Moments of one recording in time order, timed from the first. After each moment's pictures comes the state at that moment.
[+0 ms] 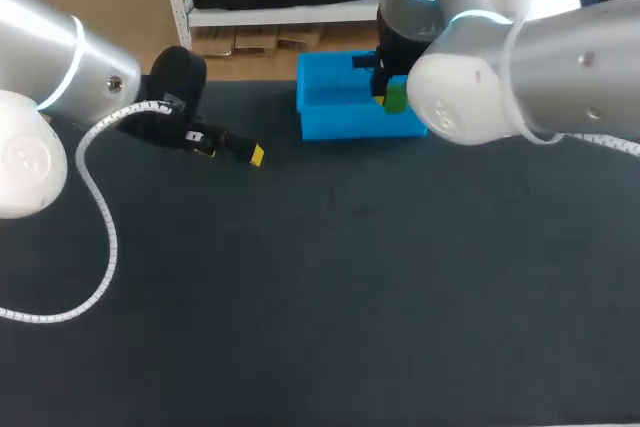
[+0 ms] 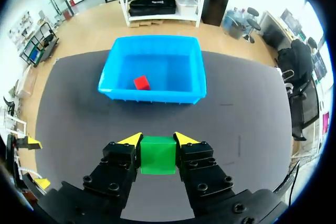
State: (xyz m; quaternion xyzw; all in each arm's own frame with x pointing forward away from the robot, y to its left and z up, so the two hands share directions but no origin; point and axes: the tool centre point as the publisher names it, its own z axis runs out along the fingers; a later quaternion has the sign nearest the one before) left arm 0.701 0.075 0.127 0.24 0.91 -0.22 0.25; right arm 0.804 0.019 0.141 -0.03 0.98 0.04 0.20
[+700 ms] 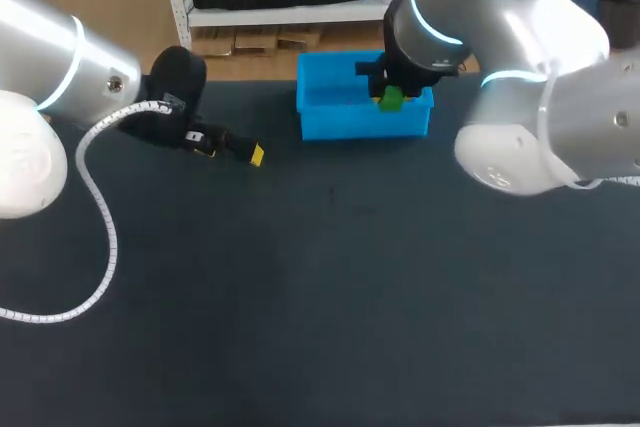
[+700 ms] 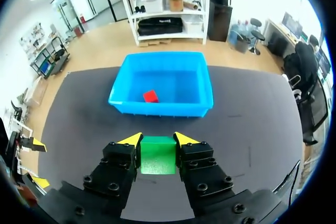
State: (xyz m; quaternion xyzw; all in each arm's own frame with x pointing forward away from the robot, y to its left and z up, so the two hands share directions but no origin) left arm 0.701 0.075 0.127 0.24 0.91 -0.22 0.25; right arm 0.814 0.026 0.138 -0.04 0.95 0.09 0.29
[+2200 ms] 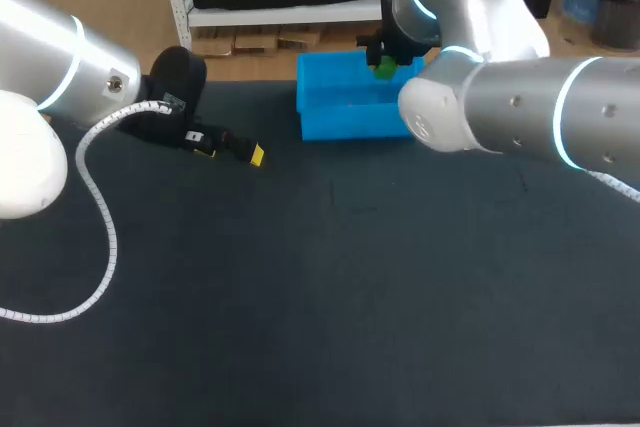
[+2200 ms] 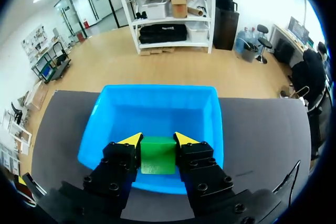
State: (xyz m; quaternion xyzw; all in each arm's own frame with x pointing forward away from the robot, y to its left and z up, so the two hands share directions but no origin) left arm 0.701 0.075 0.127 0.24 0.91 -0.22 0.25; right arm 0.956 0.022 0.097 -0.05 0.95 0.10 0.30
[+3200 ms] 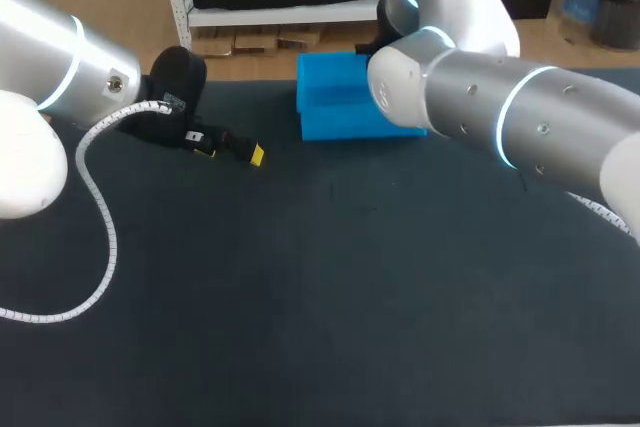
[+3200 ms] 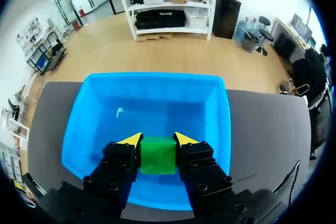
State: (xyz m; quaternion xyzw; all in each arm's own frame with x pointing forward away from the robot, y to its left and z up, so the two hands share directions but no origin) left arm 0.701 0.075 0.127 0.24 0.91 -0.22 0.25; right arm 0.968 0.019 0.066 -0.05 0.96 0.08 0.25
